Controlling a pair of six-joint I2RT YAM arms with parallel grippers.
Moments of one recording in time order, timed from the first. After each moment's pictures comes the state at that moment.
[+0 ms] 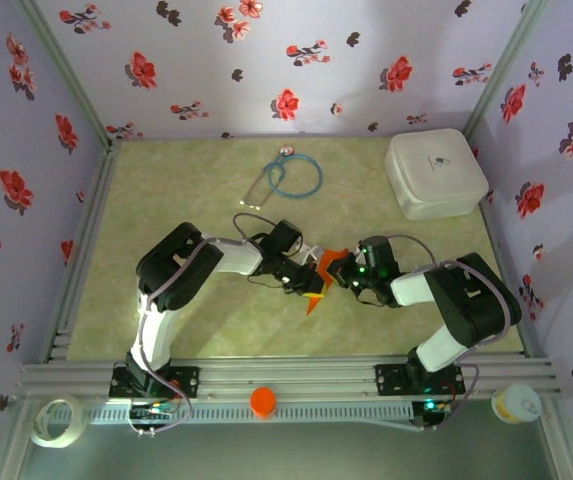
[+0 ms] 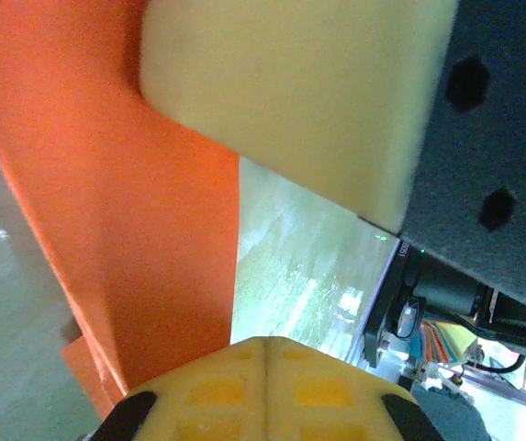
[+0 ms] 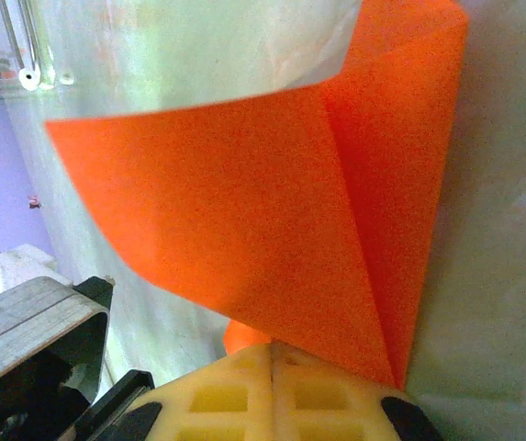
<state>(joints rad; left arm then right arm) -0.83 2.06 1.09 0.00 0.87 -0.69 0.41 1.58 0.38 0.46 -0.46 1.15</state>
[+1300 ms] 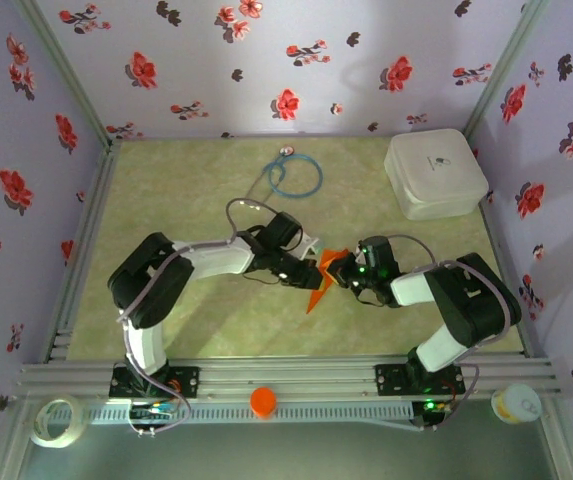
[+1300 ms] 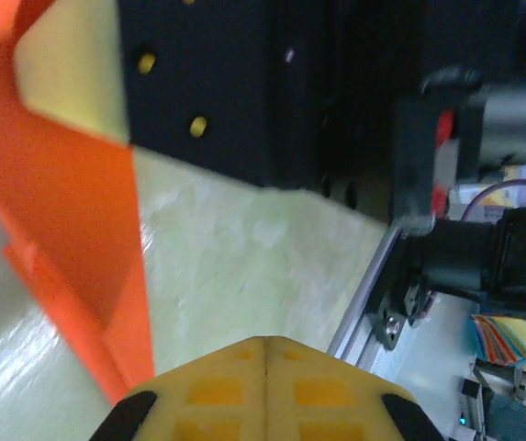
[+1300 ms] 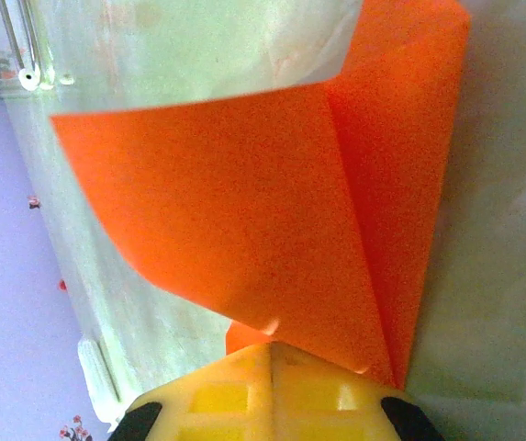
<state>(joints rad) -0.86 1.88 1.12 -0.19 0.74 -0.55 0.41 1.58 0.38 0.46 -0.46 1.15</state>
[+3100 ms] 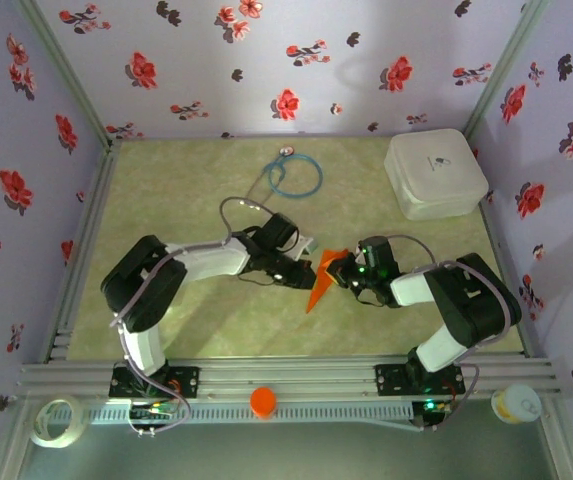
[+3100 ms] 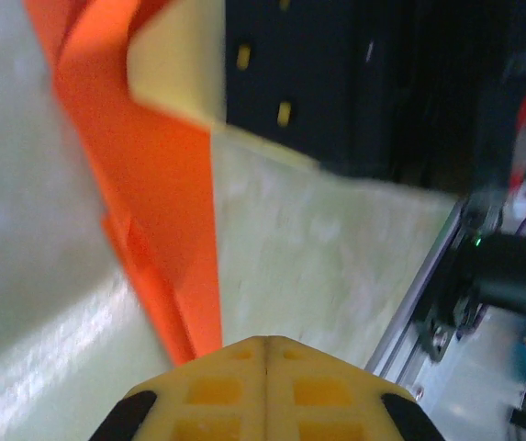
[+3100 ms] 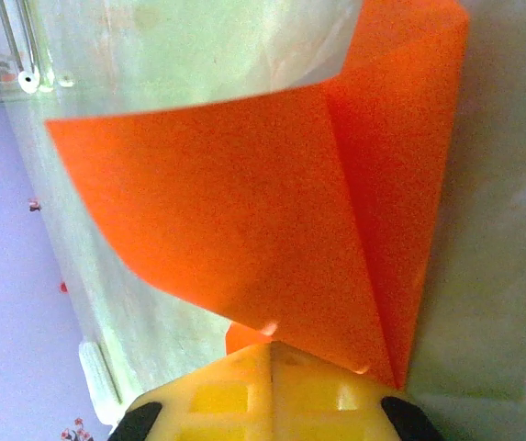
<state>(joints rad) -0.85 1.84 1.10 -0.24 0.62 -0.52 0.42 1.58 0.38 0.46 -0.46 1.16</state>
